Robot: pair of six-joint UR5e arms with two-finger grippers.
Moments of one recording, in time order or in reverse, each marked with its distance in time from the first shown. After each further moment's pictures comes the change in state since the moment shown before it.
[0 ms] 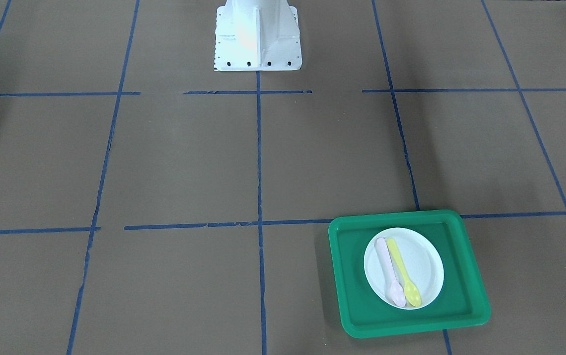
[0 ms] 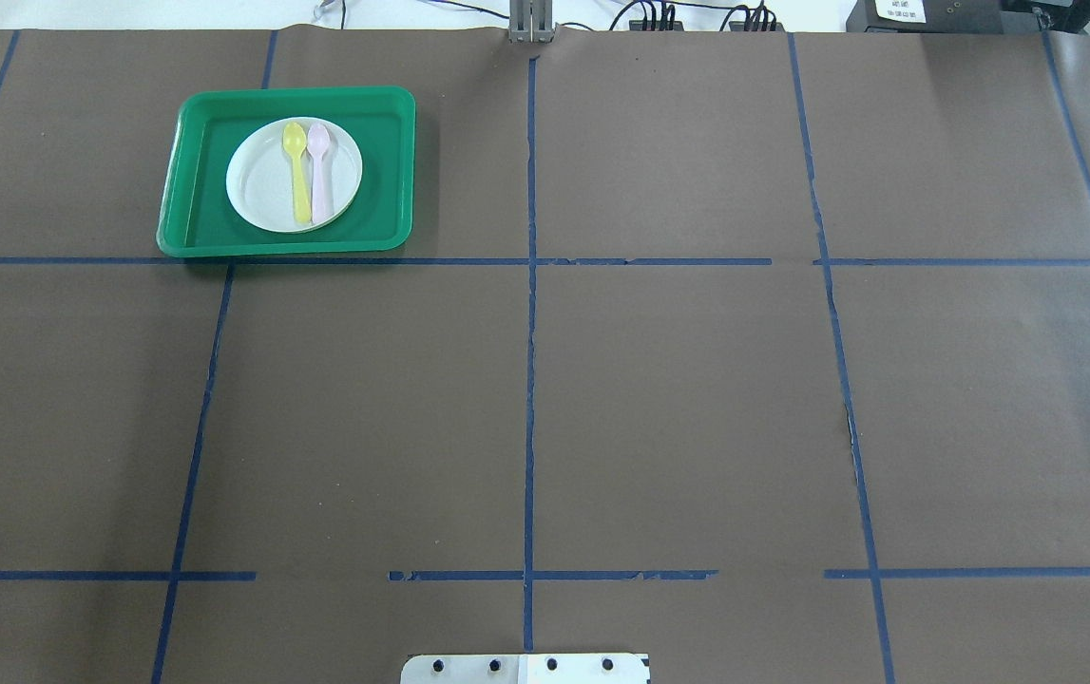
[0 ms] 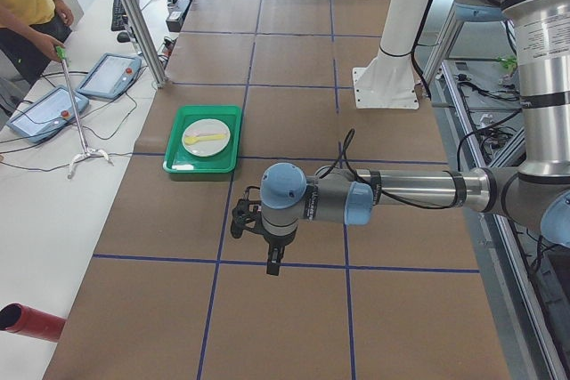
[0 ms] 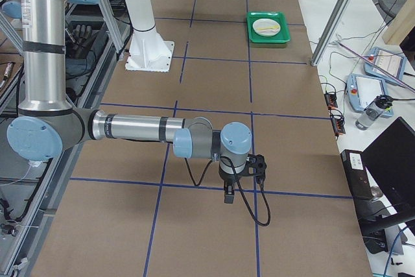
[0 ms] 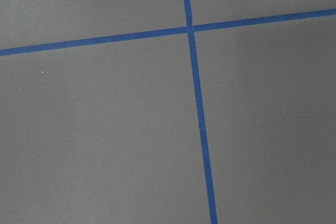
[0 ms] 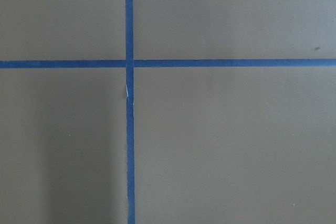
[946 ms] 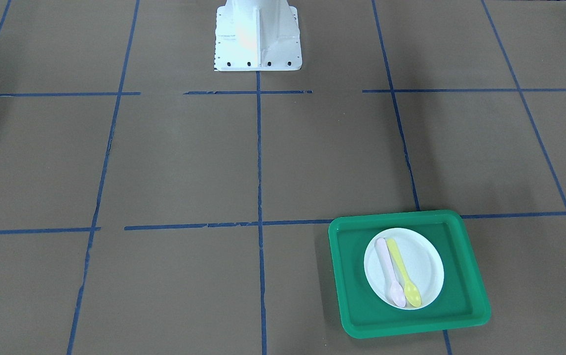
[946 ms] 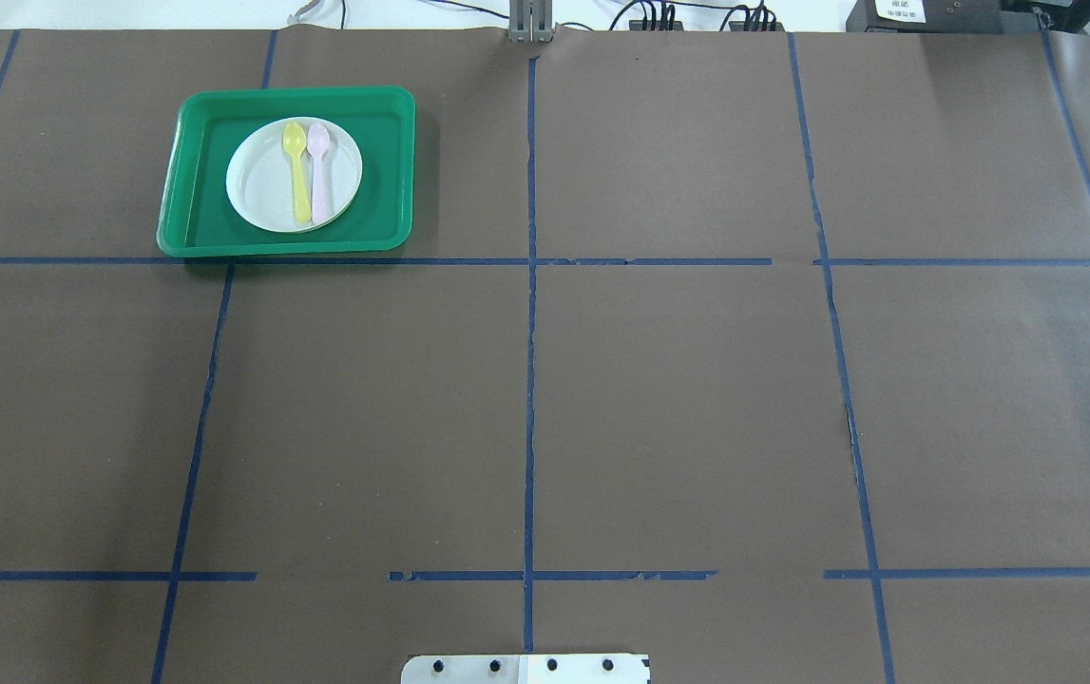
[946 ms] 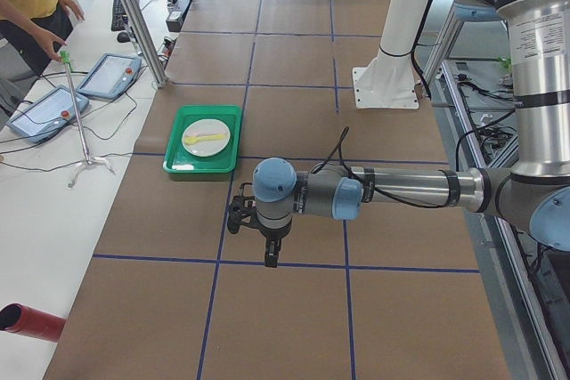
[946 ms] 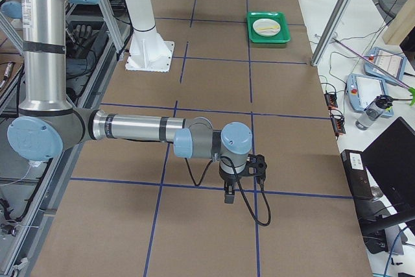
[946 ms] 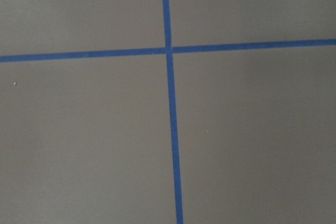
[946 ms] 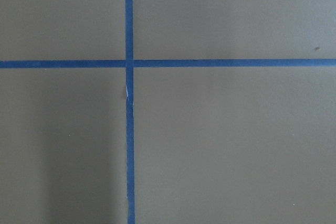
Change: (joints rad) left arm 0.039 -0.005 0.004 0.008 -0.007 -0.051; right arm 0.000 0.000 0.000 0.000 0.000 0.000
